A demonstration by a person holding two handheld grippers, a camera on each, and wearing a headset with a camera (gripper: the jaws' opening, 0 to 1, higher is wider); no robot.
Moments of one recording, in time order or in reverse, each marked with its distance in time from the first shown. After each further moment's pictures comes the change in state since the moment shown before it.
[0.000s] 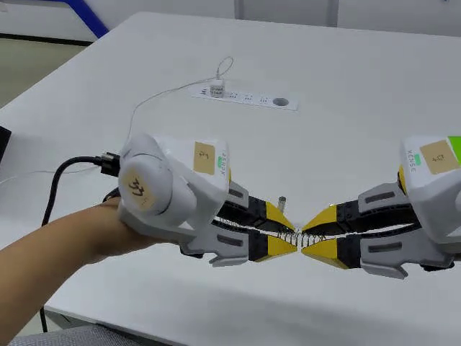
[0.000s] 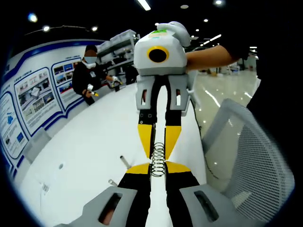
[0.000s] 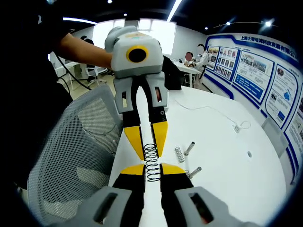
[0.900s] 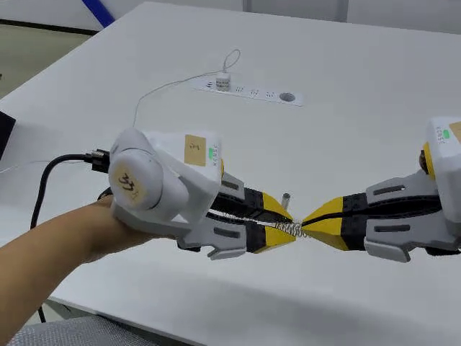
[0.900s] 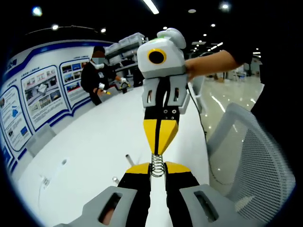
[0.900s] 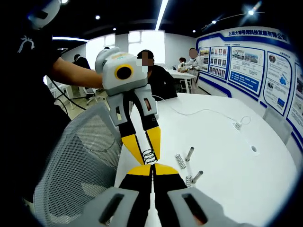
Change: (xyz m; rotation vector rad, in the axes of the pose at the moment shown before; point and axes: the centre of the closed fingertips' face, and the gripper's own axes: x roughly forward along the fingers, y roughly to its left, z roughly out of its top) left arm -0.006 0.008 -0.004 -0.048 -0.037 0.058; right arm -0.005 -0.007 0.015 0.116 -0.090 0.002
